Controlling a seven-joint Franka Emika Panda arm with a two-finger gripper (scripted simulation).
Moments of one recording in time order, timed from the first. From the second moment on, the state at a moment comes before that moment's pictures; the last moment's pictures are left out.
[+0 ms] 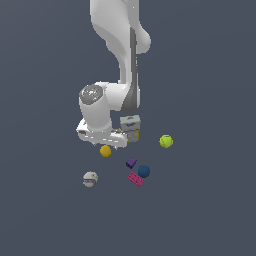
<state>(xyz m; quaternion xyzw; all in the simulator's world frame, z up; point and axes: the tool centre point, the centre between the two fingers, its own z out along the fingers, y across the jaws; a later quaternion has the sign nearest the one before) -0.002 -0.103 0.095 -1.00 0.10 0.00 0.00</state>
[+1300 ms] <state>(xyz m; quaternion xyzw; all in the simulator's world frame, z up) -0.010 -0.111 0.029 -0.99 0.11 0.00 0.00</state>
